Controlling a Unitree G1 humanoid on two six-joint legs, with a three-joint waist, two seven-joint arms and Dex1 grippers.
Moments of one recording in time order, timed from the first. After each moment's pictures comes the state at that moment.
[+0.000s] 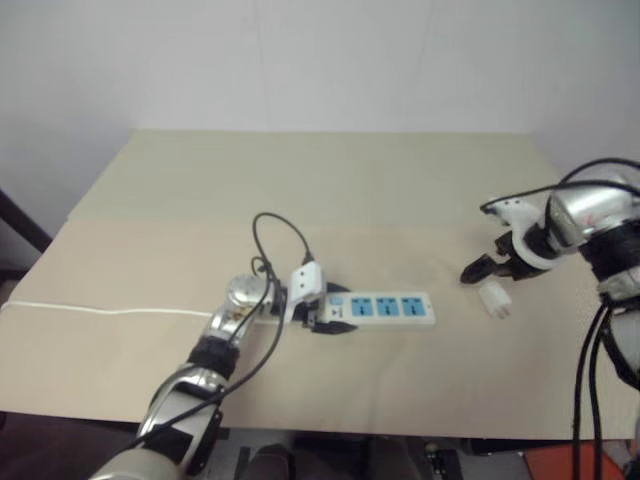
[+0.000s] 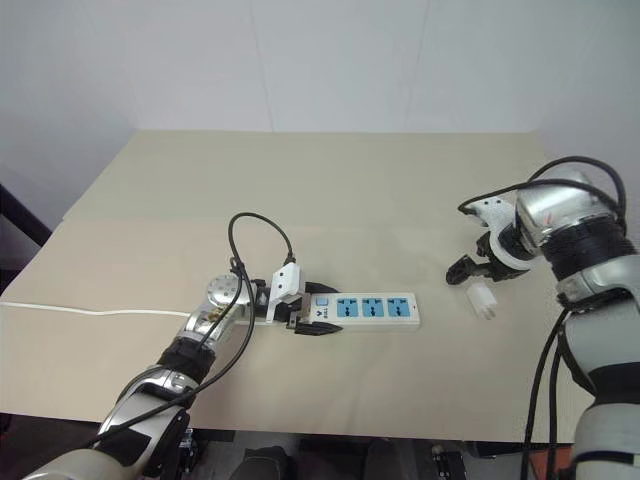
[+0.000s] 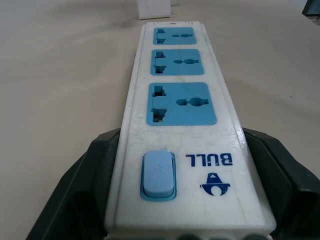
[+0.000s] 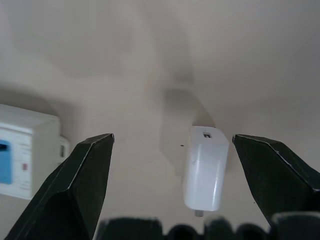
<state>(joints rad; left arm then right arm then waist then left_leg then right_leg) -0.66 0.23 -0.23 0.60 -0.05 -0.13 -1.27 -1.24 -0.91 0.68 0.62 0.34 1.43 0.89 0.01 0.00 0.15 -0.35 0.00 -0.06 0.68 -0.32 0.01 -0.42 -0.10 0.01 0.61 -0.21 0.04</state>
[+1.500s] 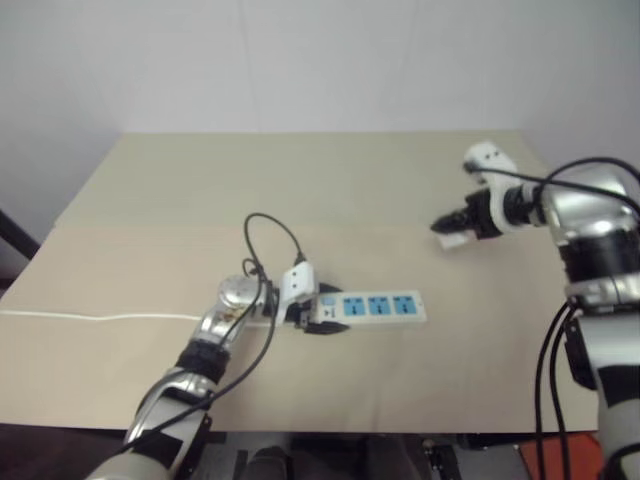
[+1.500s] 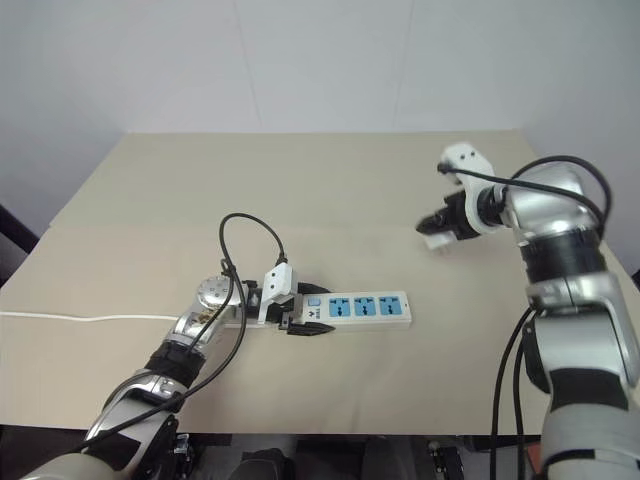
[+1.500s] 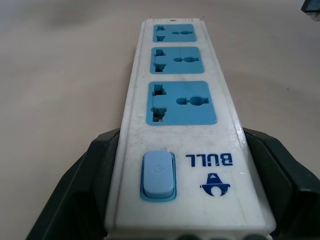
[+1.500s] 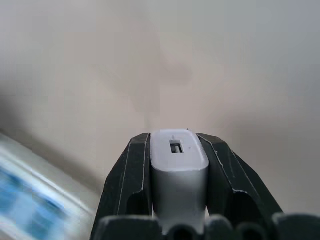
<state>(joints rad) -0.65 0.29 -0.25 0.56 -0.08 -0.09 -1.26 -1.03 -0.73 0.08 0.22 0.12 1.14 1.02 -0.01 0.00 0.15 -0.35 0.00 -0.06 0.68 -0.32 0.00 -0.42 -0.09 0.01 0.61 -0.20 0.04</state>
